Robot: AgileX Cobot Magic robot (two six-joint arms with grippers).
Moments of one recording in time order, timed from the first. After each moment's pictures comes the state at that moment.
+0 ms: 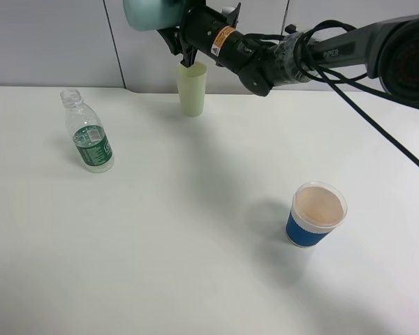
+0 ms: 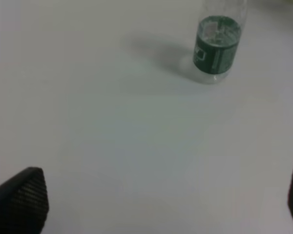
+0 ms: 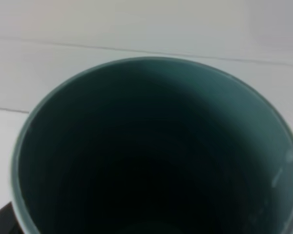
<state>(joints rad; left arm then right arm) 0.03 -0.01 -0.50 -0.03 1.06 0.02 0.48 2.36 -1.71 -0.53 -0.94 1.83</state>
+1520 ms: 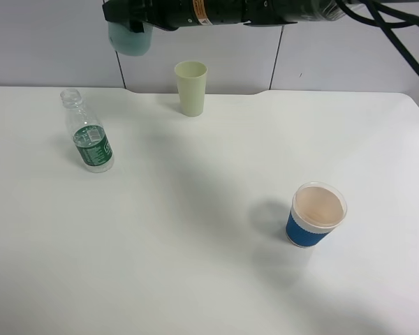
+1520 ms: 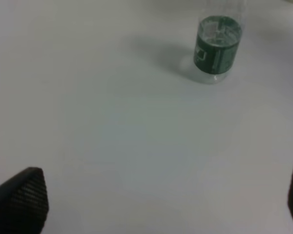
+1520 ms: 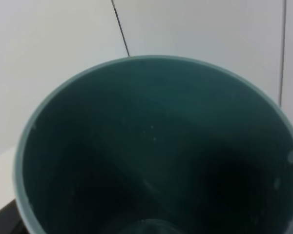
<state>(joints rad) 0.03 -0.01 -0.50 -0.02 1.06 0.02 0.59 2.09 -1.71 -1.41 -0.49 1.41</state>
